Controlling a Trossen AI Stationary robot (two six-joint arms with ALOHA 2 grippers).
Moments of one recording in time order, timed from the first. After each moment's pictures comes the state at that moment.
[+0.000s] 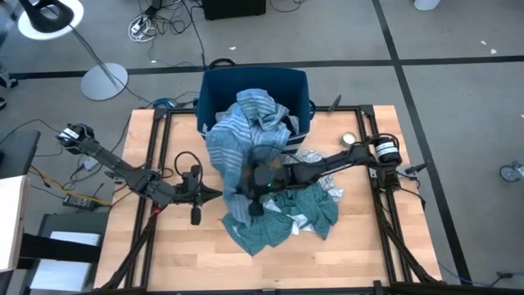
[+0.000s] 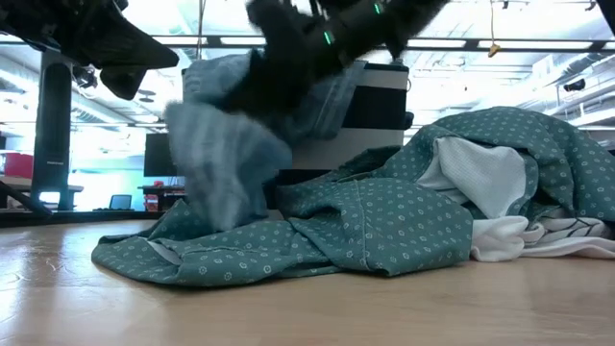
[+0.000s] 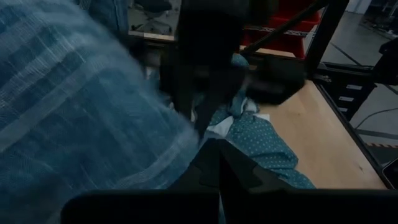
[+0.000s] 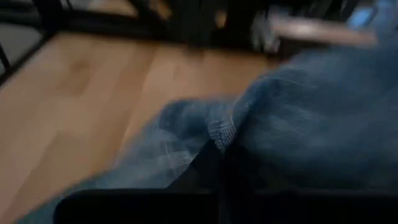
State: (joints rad) left arm -0.53 0.86 0.35 0.21 -0.60 -0.32; right arm 0.11 1.95 1.34 0.15 0.08 -0.06
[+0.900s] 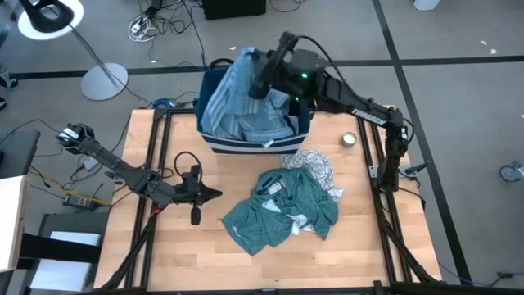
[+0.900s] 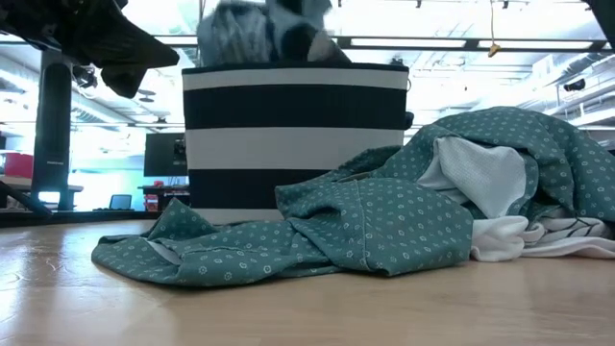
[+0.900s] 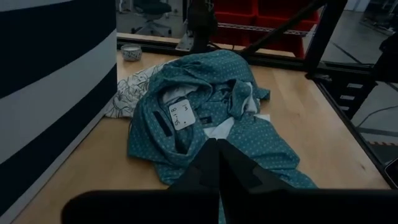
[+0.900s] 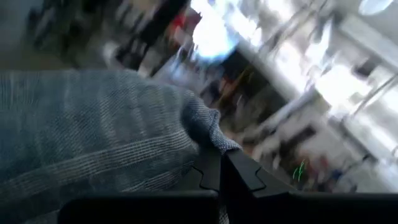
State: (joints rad) left arm -0.53 0.86 0.35 0.21 -0.60 -0.30; right arm -0.23 1.86 2.20 -0.31 0.60 -0.80
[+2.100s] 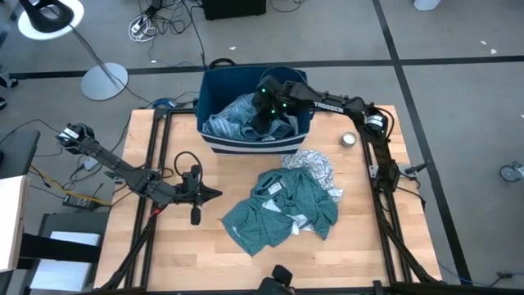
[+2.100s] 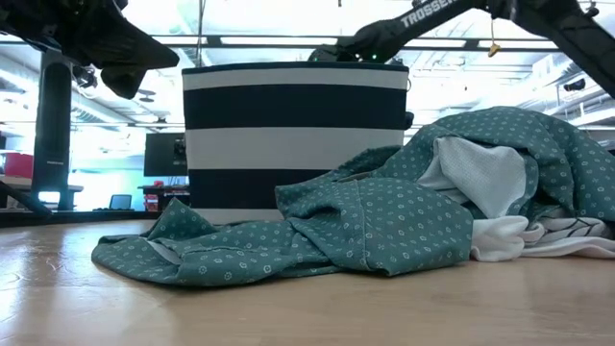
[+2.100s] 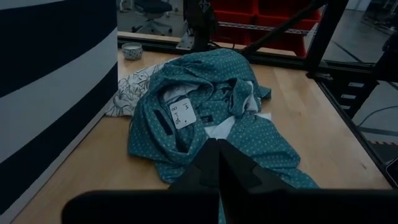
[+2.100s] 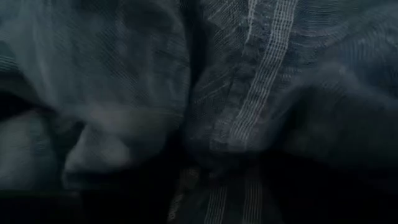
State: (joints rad) left arm -0.53 0.86 0.35 0.21 -0.60 -0.30; right arm -0.51 2.09 1.85 -0.69 -0.25 0.13
